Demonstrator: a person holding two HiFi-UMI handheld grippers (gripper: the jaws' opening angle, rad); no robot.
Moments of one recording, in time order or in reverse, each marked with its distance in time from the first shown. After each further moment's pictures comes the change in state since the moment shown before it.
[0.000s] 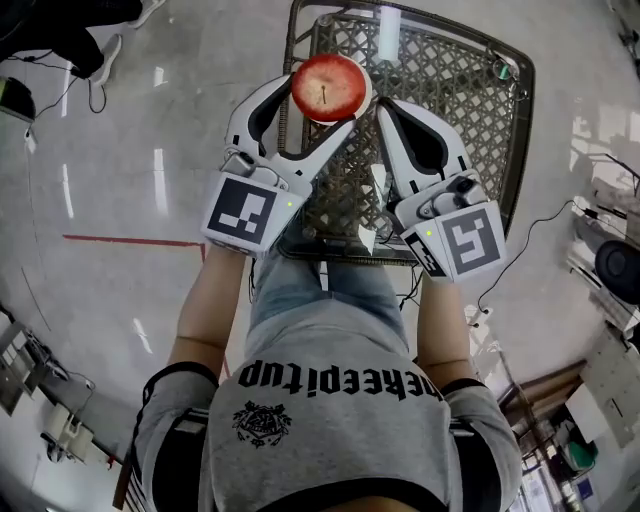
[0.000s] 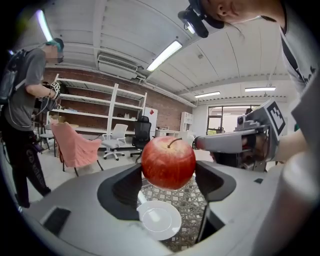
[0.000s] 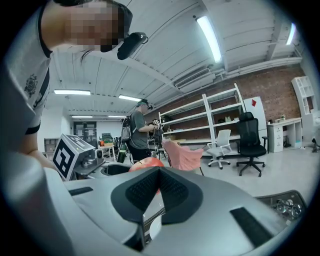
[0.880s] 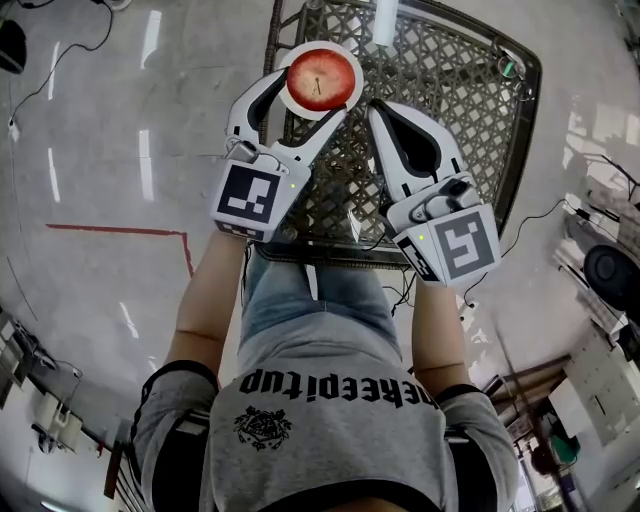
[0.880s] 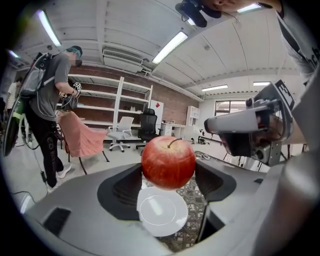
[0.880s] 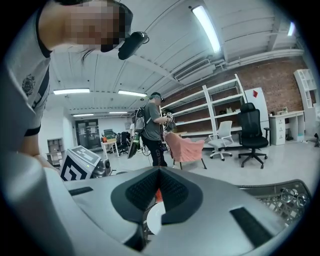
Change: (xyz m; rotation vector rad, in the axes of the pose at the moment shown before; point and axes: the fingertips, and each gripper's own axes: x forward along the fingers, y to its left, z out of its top) left arm 0.040 0.011 -0.055 -0.001 0.000 0.069; right arm 0.006 -0.012 -0.038 0.026 0.072 0.033
